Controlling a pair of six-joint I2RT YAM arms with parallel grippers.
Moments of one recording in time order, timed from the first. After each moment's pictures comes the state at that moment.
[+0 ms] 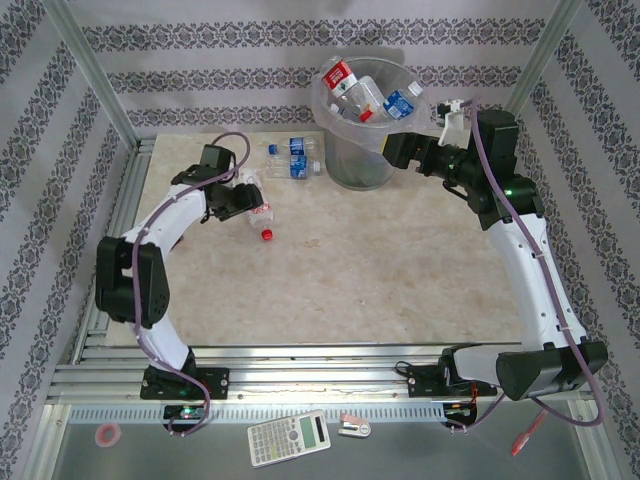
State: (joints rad) left arm -0.16 1.75 1.36 -0.69 0.19 -0.52; right arm 0.14 1.27 1.50 -0.59 -0.54 0.42
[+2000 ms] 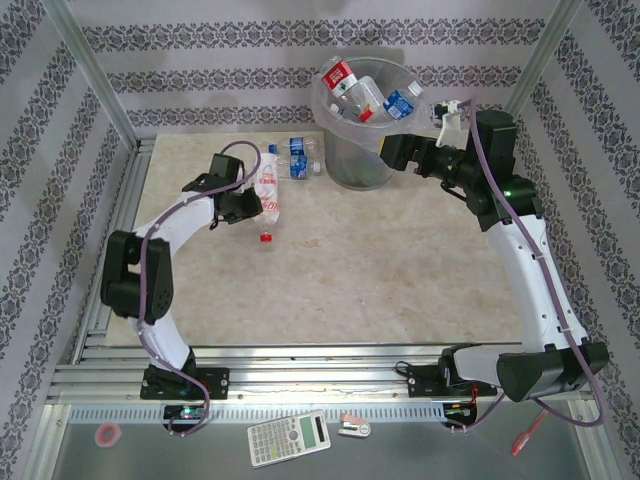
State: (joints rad) left arm -0.19 1.72 1.26 -0.49 0.22 -0.50; right arm 0.16 1.27 1.50 -0.59 -0.56 0.42
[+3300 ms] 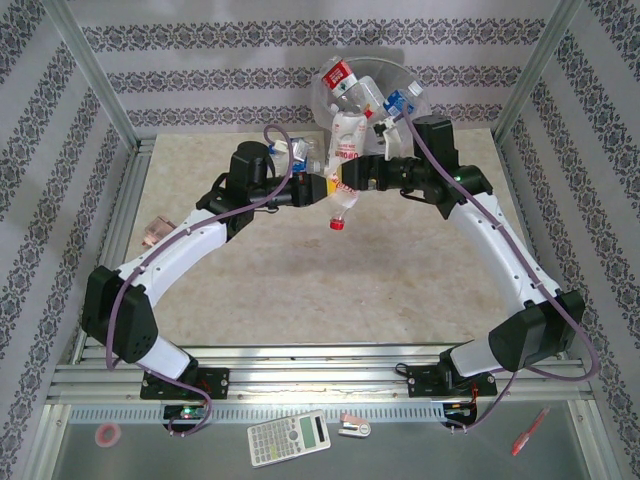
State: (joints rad) left arm -0.49 1.53 1.28 -0.07 0.65 -0.62; right arm 0.32 1.44 1.49 -0.59 -0.66 0.32
